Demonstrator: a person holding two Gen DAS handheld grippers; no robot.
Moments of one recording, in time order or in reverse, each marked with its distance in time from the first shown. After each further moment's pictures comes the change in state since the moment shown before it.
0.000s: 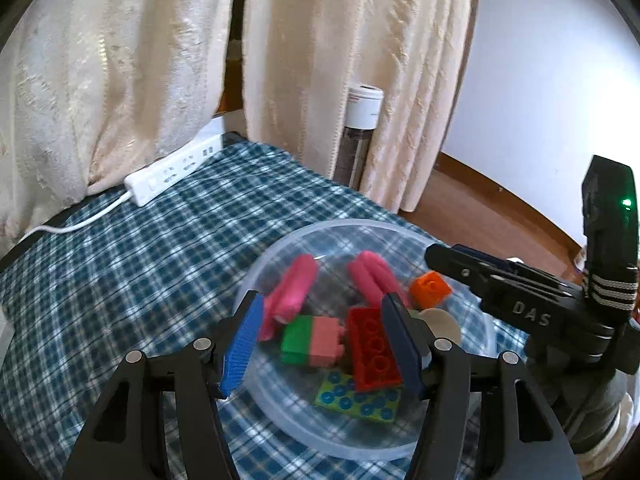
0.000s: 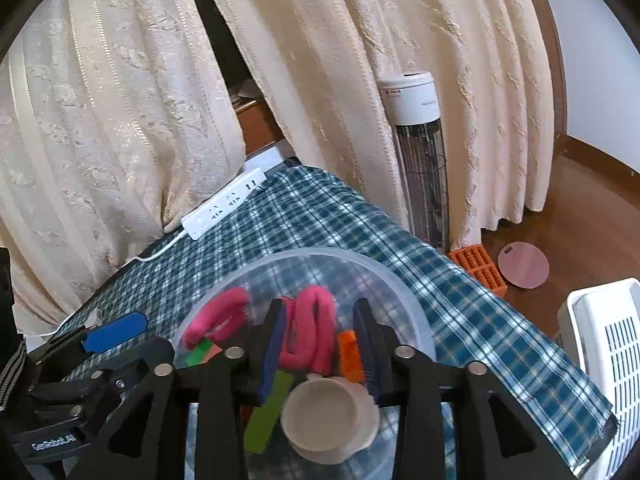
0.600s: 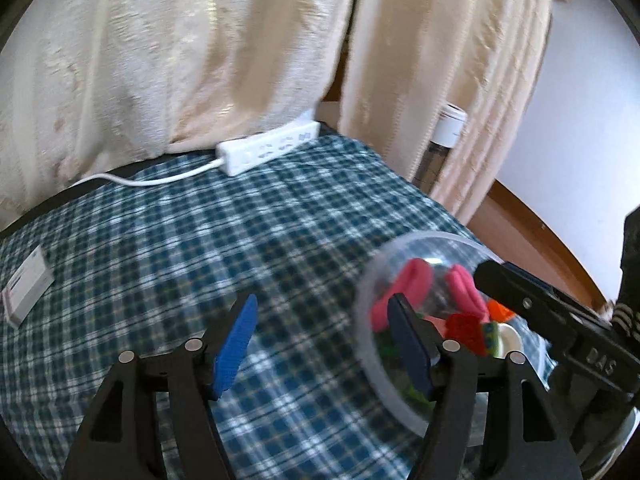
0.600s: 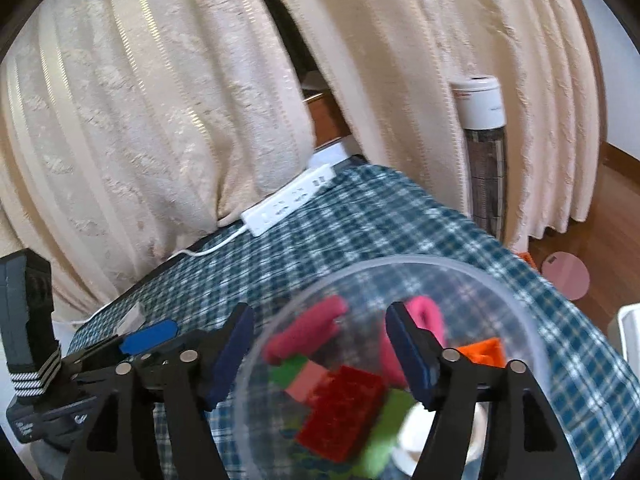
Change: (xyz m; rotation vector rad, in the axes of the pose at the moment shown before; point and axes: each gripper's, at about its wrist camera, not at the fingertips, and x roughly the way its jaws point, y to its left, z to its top) left arm -0.020 0.077 -0.010 -0.202 0.000 0.150; right arm 0.018 0.066 0.003 -0.067 0.023 0.155
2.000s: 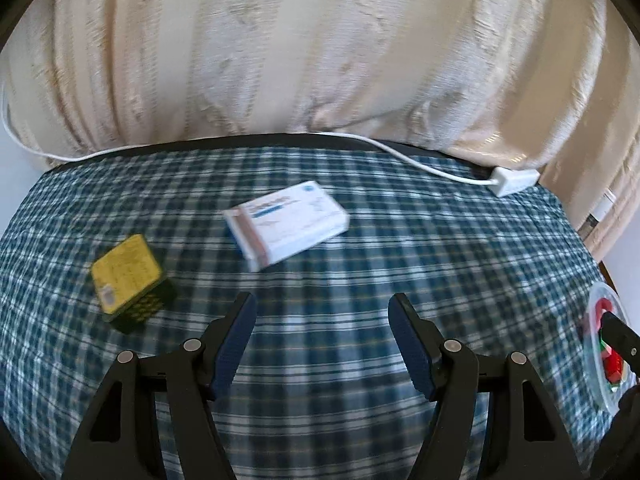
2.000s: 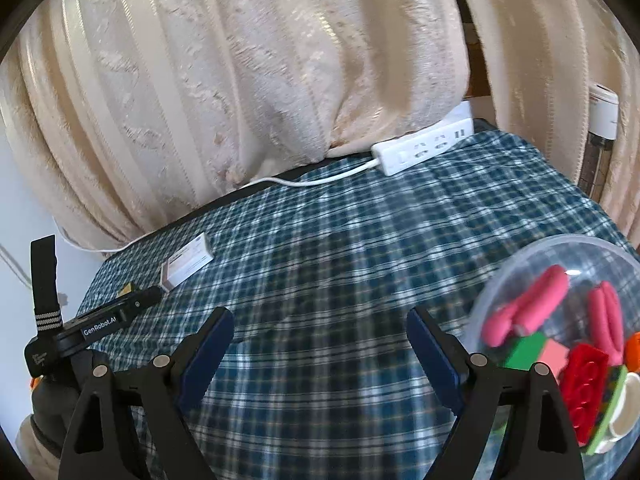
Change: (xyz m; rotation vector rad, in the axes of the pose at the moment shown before) left arm -0.086 0.246 -0.063 -0.312 -0.035 0.380; right arm 0.064 0.148 -0.036 -0.174 0.171 0.124
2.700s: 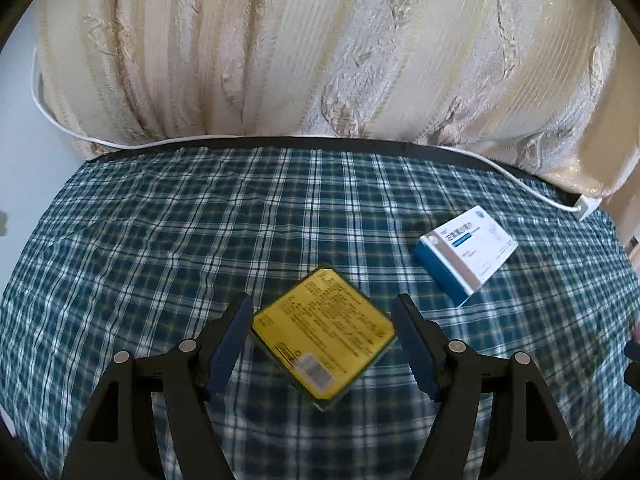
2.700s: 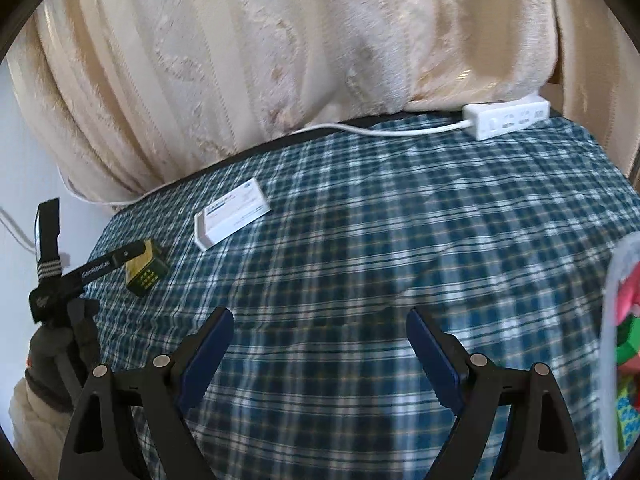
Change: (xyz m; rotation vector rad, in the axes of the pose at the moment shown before) left arm 0.028 0.146 0.018 -0.028 0.006 0.091; right arm 0.061 0.096 -0.015 -0.089 0.147 0.024
